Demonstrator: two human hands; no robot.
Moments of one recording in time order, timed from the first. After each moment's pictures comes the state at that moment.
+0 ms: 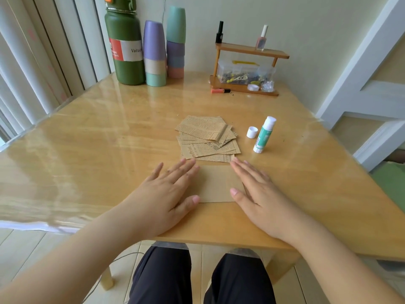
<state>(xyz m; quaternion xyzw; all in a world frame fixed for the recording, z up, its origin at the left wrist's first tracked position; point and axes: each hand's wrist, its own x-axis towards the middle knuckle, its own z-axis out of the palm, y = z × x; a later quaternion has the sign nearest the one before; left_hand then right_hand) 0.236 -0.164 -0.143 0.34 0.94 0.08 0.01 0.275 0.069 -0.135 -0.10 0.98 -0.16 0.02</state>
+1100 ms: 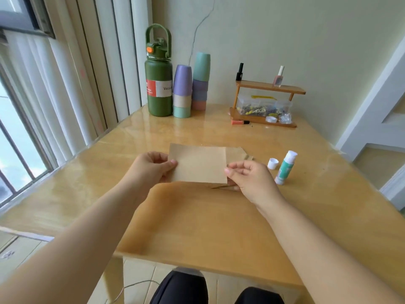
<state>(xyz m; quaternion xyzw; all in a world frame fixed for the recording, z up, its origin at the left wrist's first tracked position) 0.163 -0.216 -0.105 -0.05 0.72 0.69 0.02 0.197 0.008 -0.106 0.05 0.82 -0.56 -0.08</state>
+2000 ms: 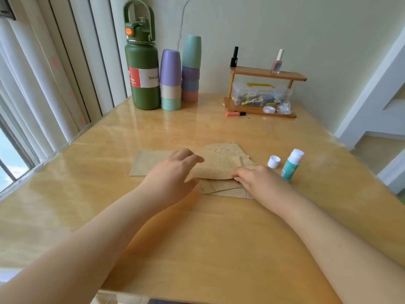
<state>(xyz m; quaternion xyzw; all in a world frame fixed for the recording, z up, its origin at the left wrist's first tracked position) 0.133 -0.169 -0.117 0.28 0.93 0.19 -0.11 0.150 0.059 -0.125 -0.17 0.98 -0.06 -0.10</state>
